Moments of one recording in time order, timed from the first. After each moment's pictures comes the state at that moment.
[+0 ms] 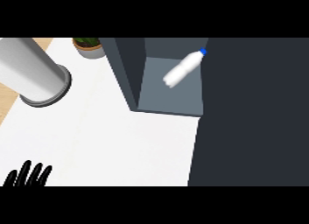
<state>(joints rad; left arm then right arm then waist) 0.43 0.81 -0.59 -1.81 0.84 0.03 -0.95 0.75 -0.46 0.60 -2.51 0.03 0.41 -0.23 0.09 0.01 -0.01</state>
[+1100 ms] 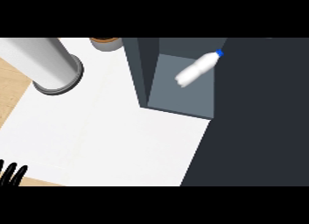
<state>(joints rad) 0.48 0.96 -0.48 -1.80 0.88 -0.12 -0.97 0.33 -0.44 0.61 -2.47 -0.02 0.45 0.01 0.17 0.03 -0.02</state>
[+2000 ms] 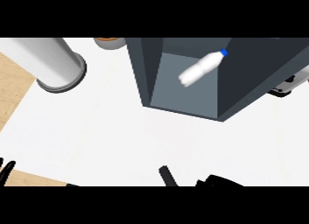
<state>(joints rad) 0.49 1.00 -0.41 -1.79 0.93 -0.18 -0.97 0.08 -0.20 0.51 -2.14 -0.34 0.39 0.22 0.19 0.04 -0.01</state>
